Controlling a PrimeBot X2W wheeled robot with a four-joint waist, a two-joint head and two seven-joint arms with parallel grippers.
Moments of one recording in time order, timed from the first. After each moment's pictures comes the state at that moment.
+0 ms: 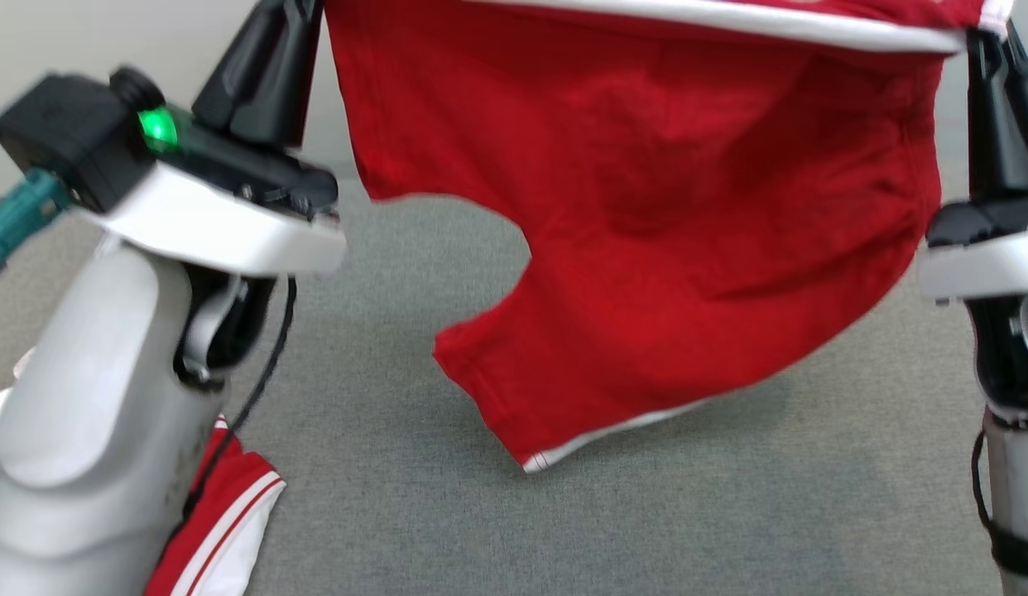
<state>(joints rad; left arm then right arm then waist) -0.69 0.31 -0.39 -0.01 -0.55 -0.01 -0.13 -0.48 -0.19 0.00 -0.10 0.29 0.13 0.08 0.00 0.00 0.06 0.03</state>
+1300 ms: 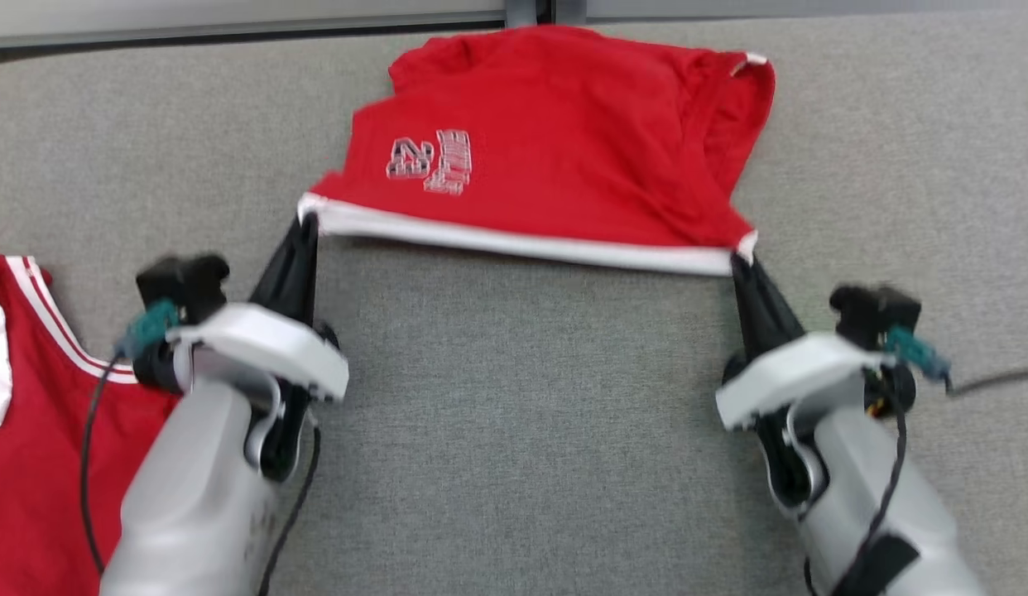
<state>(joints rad) -0.63 0.11 -0.27 0.76 -0.55 -0.13 -0.26 -0.59 -0.05 0.26 0.80 0.46 0.13 -0.26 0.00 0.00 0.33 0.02</state>
